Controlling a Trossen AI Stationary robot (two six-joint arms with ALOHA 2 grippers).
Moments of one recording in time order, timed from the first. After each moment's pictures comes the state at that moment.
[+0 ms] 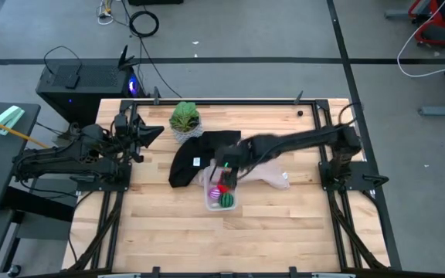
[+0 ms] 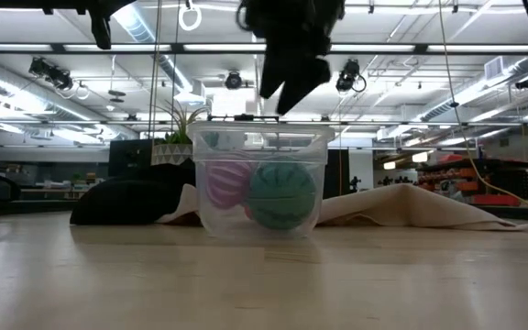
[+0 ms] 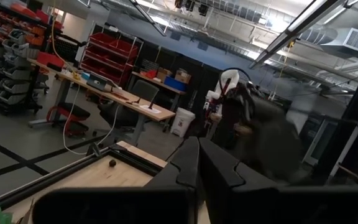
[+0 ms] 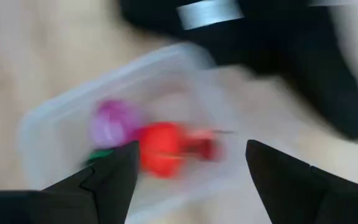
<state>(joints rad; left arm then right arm) 0.12 0.43 0.44 0.22 -0.18 -0.38 0.09 1.89 1.67 -0.92 0.15 0.42</state>
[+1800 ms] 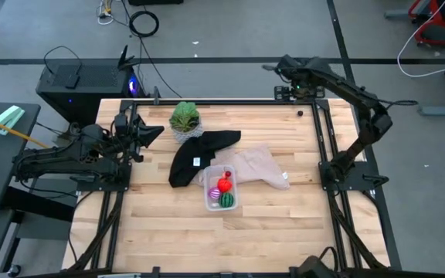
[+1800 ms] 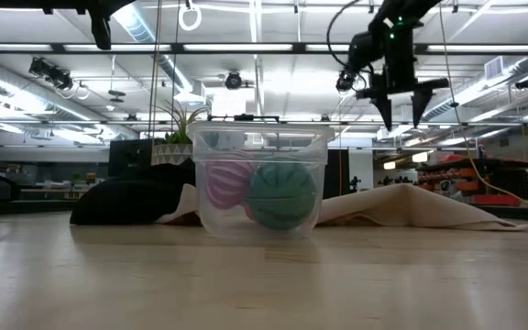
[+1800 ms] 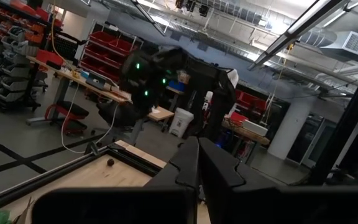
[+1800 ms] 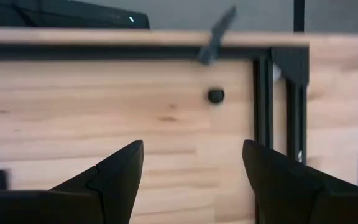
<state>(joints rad) 0.12 0.42 0.44 0.22 -0.18 -0.40 -0.83 1.60 1.55 -1.36 0.29 0.75</state>
